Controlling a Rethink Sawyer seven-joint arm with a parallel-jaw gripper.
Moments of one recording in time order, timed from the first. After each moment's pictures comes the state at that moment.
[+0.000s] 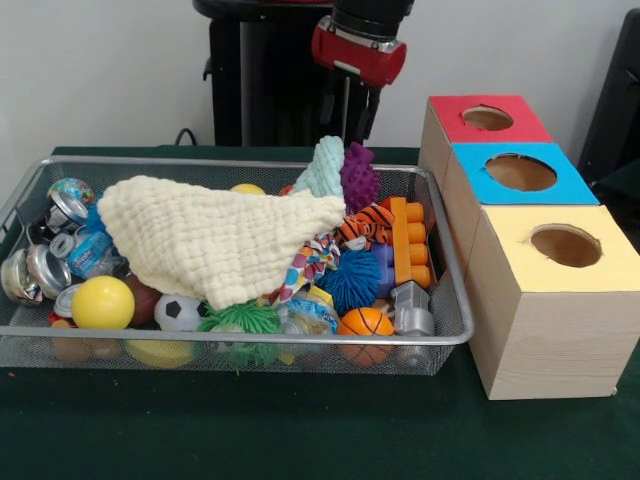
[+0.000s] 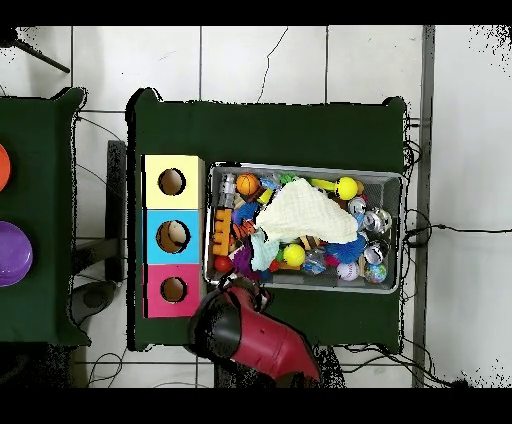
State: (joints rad) arm 0.03 -0.76 -0.27 2.17 0.25 0.07 1.93
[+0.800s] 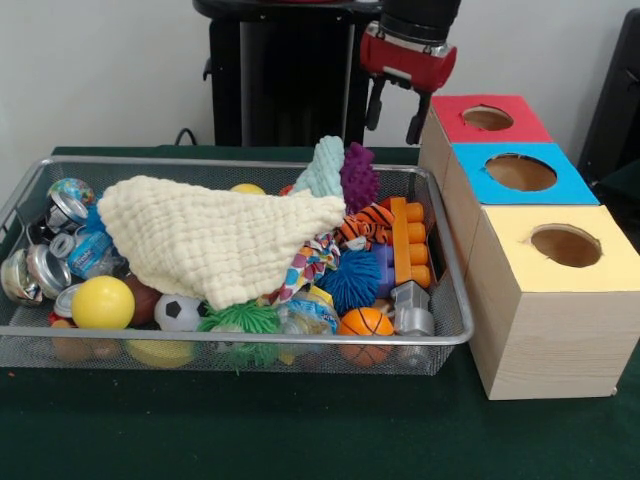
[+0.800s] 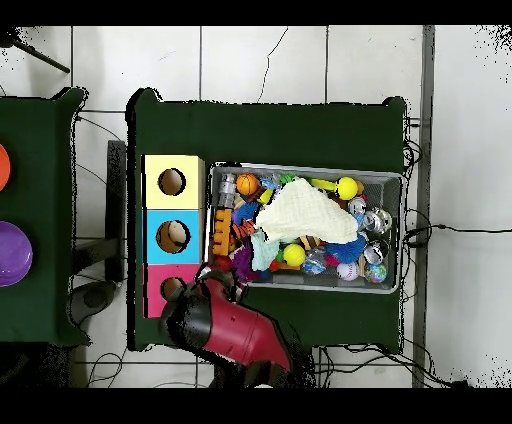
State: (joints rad) arm 0.14 -0.74 -0.27 2.11 0.31 0.15 1.93
